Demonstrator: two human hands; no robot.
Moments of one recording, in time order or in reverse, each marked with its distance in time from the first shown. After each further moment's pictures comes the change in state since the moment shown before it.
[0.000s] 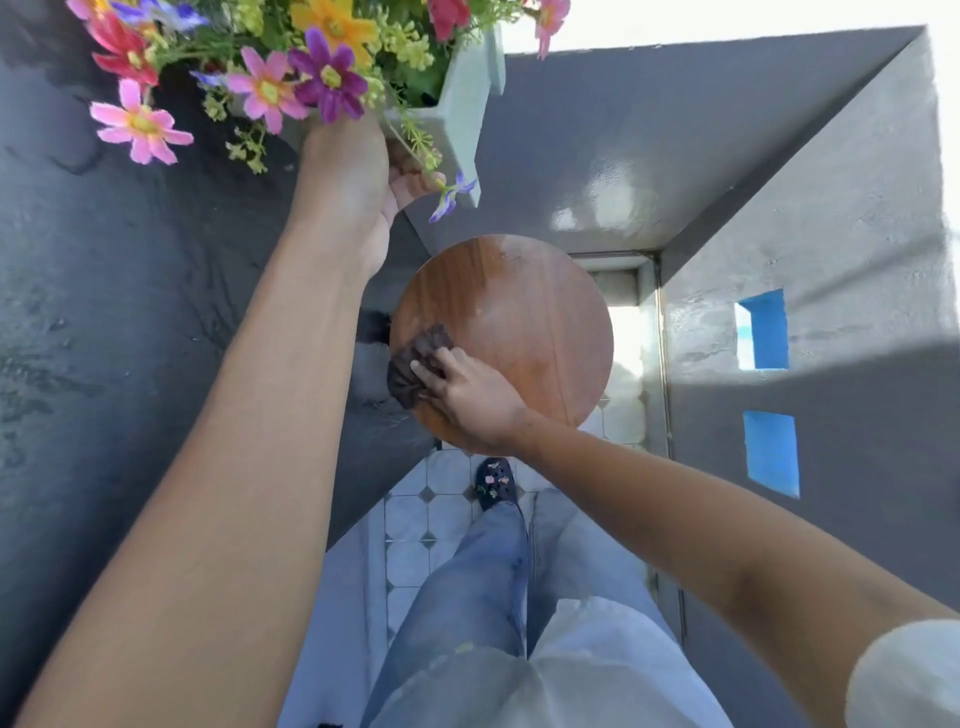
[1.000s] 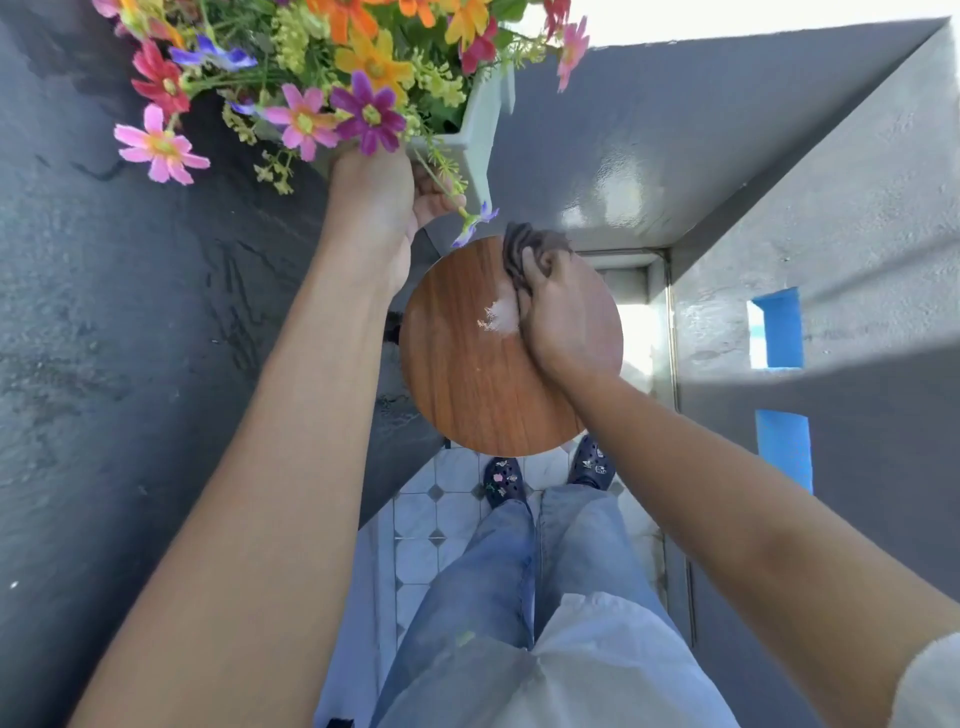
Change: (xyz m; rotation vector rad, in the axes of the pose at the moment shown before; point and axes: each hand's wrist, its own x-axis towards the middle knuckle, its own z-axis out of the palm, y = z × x) left_hand -0.012 -0.009 0.001 0.059 -0.017 0.002; right_hand 0.016 0.082 -0.050 -0.153 0.330 0.560
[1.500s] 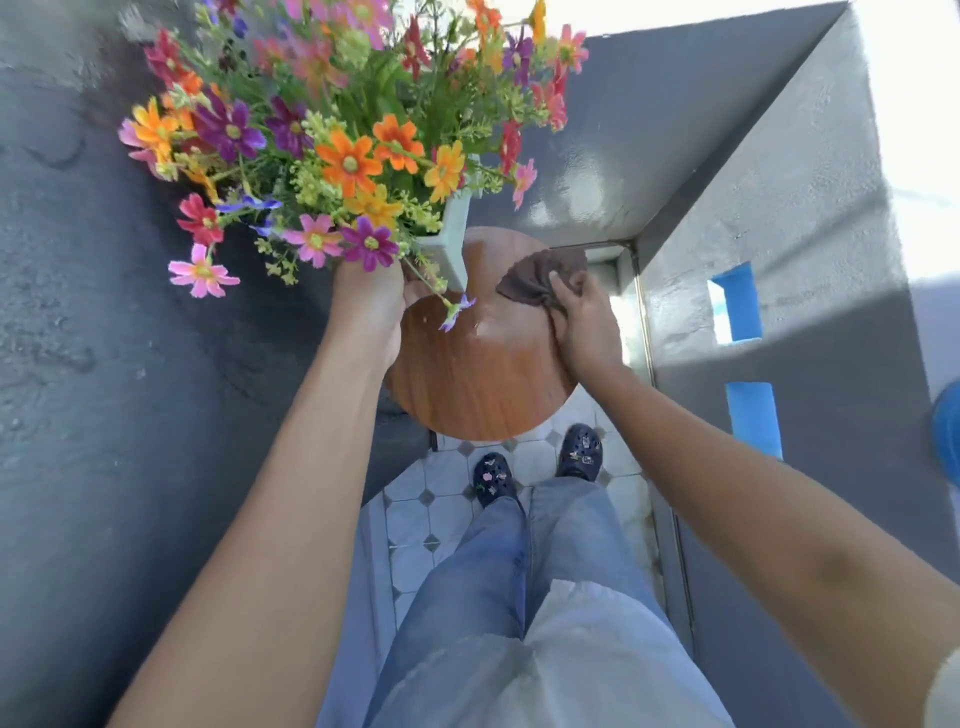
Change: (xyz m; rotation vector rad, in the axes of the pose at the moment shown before) left_hand -0.028 -0.070 -0.019 0.091 0.029 -0.094; right_hand -0.051 0.064 -0.011 0.247 -0.066 0.224
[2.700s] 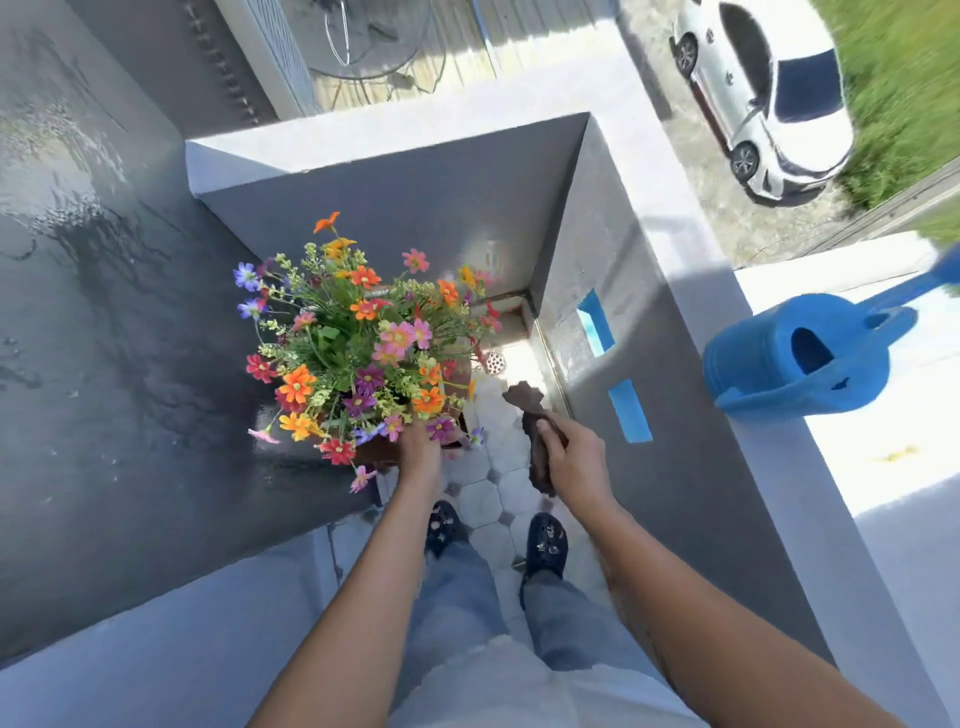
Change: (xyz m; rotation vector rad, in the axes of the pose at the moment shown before) left_hand -0.124 -0.158 0.066 0.208 -0.071 -0.355; right_hand -0.195 0.015 -0.151 0.408 0.019 0.472
